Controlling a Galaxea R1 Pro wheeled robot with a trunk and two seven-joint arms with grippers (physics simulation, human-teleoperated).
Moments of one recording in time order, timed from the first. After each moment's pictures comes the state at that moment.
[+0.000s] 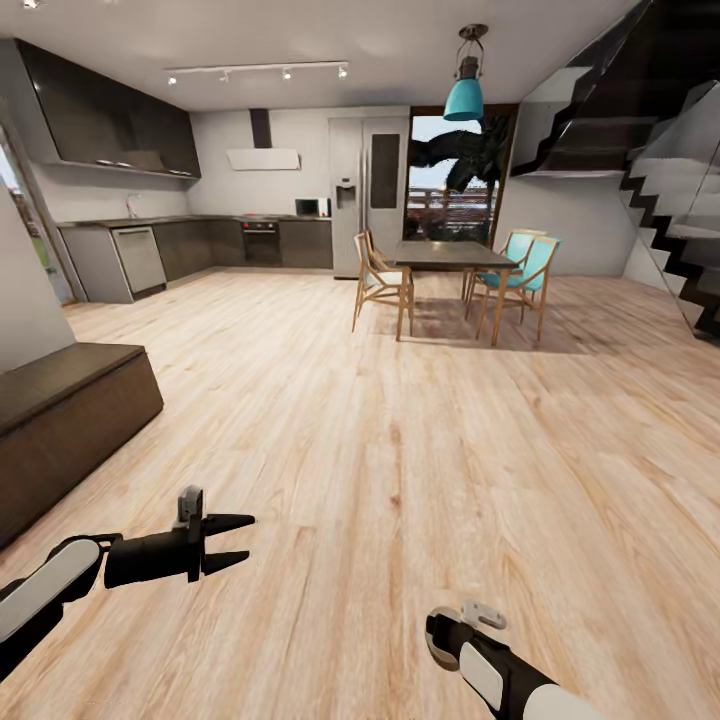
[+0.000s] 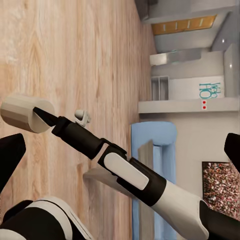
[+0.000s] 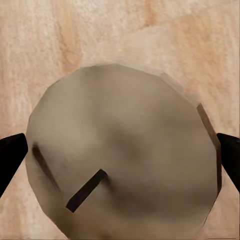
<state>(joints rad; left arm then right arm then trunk) -0.48 0.61 -0.45 -1.19 1.65 1.00 -0.42 -0.59 0.05 0.41 -0.20 -0.77 0.03 -0.16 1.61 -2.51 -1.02</state>
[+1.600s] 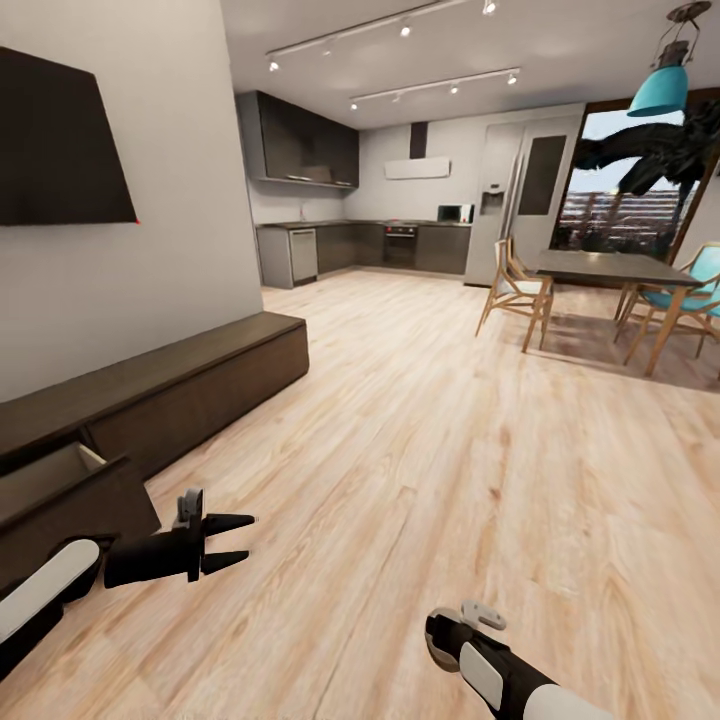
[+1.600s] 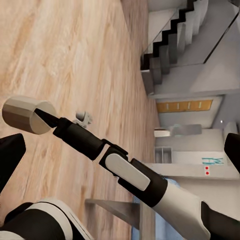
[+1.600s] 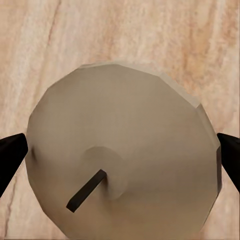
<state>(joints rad) -0.48 0.61 -0.45 -1.19 1.65 1.00 -0.41 -0.59 0.05 0.41 -0.20 -0.77 0.03 -0.16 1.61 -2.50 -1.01</state>
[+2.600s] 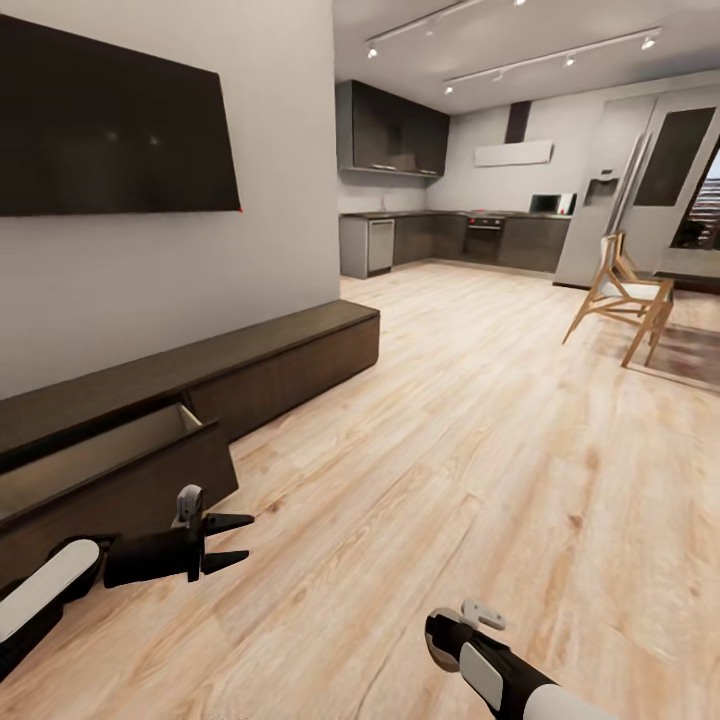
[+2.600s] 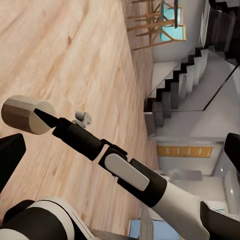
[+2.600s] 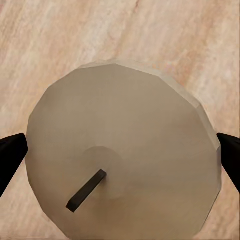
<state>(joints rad) -0.48 0.61 -0.45 -1.19 1.65 1.00 -0.42 -0.59 0.05 0.41 -0.20 -0.77 0.03 -0.16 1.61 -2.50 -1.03</state>
